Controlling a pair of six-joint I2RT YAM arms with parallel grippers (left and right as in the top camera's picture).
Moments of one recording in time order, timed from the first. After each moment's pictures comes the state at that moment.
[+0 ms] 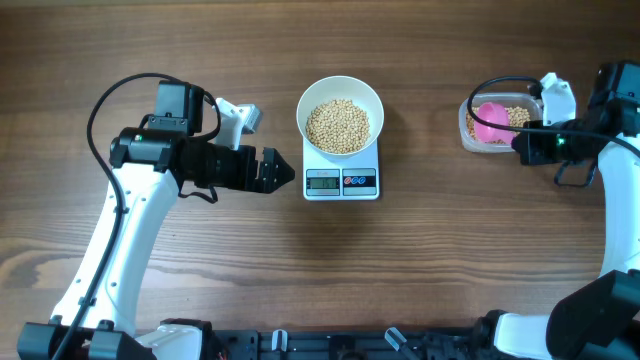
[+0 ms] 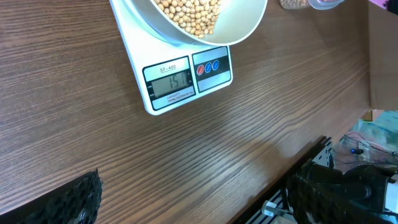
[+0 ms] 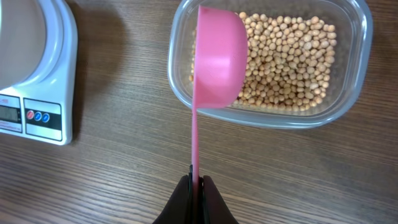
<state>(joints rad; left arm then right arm) -0.11 1.42 1.17 -1.02 0.64 0.04 -0.33 1.55 1.32 -1.05 -0.34 -0.39</state>
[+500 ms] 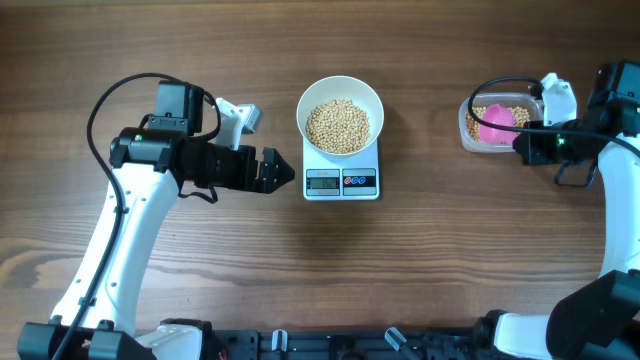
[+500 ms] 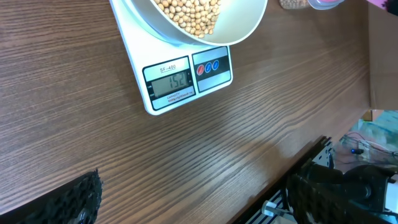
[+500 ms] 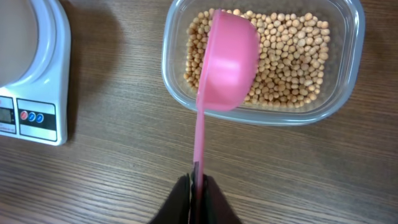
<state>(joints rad) -0.11 1.42 1.17 -1.02 0.64 0.04 -0.33 1.55 1.32 -1.05 -0.32 -0.38</state>
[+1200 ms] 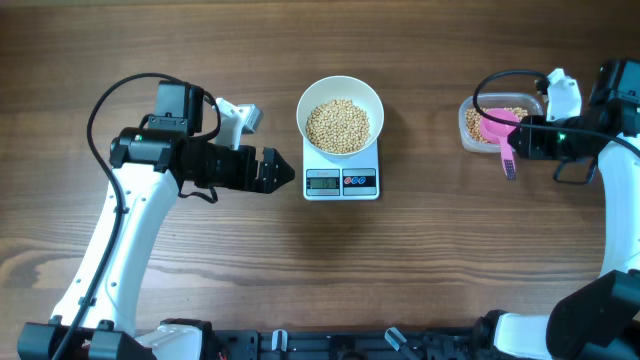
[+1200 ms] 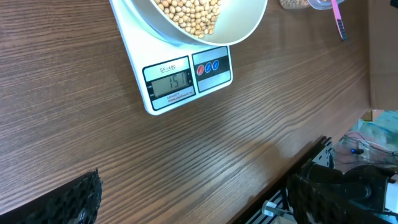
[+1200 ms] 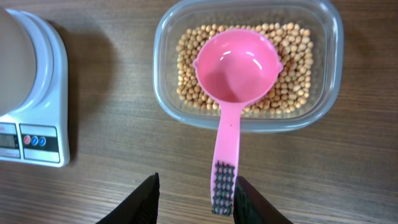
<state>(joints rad) -0.11 1.42 1.17 -1.02 0.64 0.04 -0.33 1.55 1.32 -1.01 -0.31 -0.29</state>
